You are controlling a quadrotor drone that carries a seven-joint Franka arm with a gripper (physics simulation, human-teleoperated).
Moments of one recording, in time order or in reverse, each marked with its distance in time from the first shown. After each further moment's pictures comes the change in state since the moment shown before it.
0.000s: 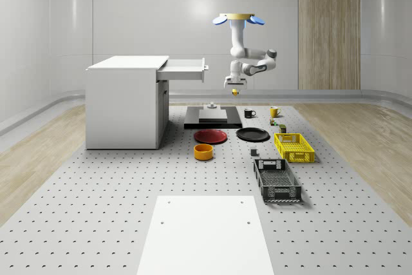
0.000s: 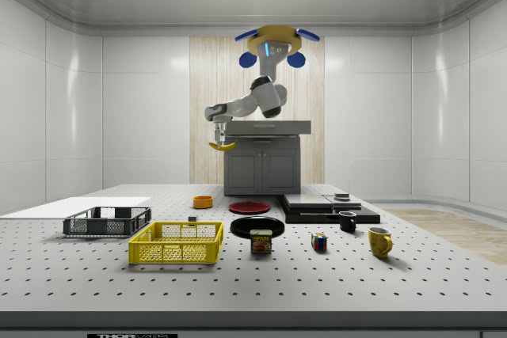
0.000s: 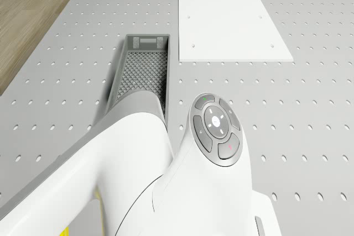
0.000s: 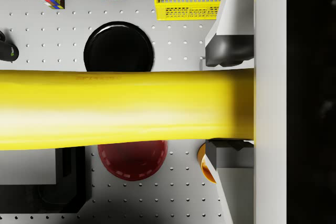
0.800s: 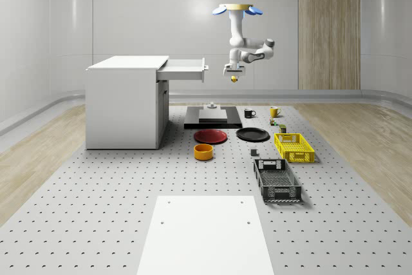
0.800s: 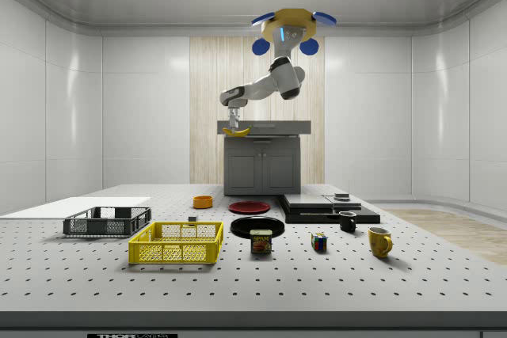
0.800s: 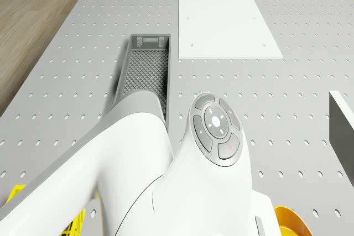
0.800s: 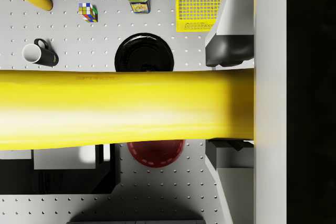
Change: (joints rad) arm -0.001 0.001 0.000 0.000 0.001 -0.001 0.000
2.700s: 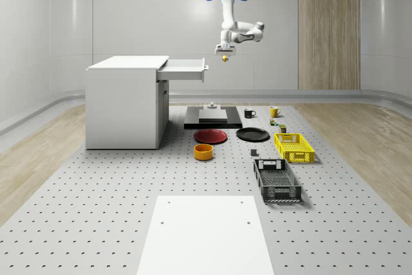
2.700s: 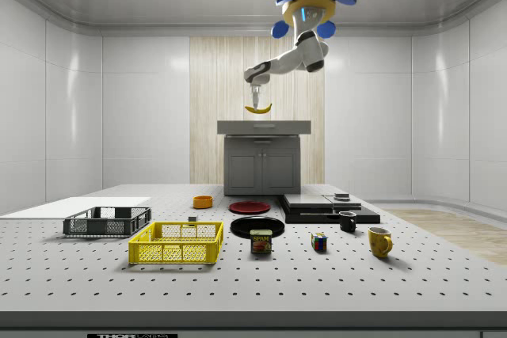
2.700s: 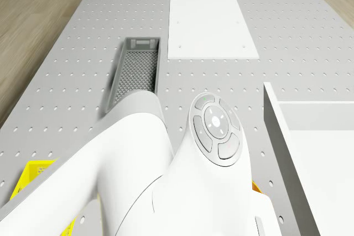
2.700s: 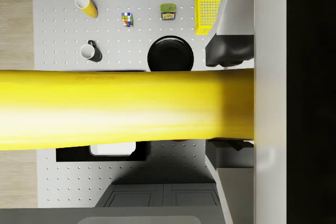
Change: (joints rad) arm -0.001 0.002 0.000 0.000 0.001 -0.002 0.001
